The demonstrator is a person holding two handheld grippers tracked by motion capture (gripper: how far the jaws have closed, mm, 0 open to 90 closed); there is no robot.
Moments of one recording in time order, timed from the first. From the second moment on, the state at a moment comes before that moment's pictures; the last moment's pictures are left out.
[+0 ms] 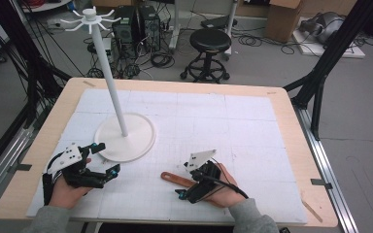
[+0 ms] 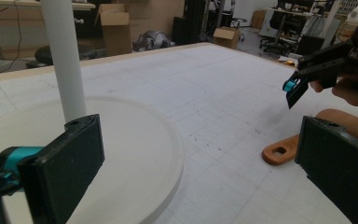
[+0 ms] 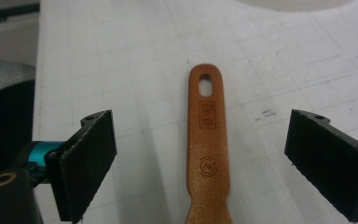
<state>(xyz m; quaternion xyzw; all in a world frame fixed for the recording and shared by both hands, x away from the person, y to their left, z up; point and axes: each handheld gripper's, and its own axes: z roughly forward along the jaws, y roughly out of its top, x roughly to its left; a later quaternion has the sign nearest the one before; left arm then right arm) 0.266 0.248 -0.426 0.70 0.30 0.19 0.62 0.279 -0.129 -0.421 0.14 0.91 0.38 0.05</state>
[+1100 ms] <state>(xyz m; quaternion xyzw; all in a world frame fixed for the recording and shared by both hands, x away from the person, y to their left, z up) 0.267 0.249 -0.427 0.71 0.30 0.19 0.61 0.285 -0.117 -0.429 0.16 0.94 0.29 0.04</state>
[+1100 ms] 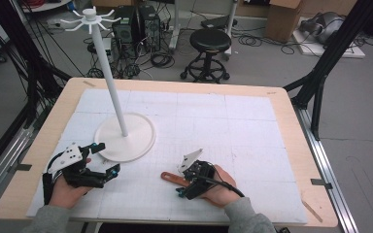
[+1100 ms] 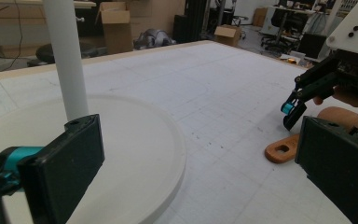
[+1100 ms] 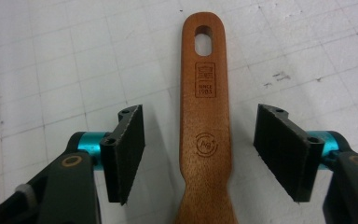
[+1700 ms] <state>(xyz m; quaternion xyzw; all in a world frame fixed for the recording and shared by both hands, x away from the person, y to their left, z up) 0.265 0.249 -0.427 0.71 0.30 0.19 0.61 0.285 -0.116 -0.420 0.16 0.96 0.23 0.04</state>
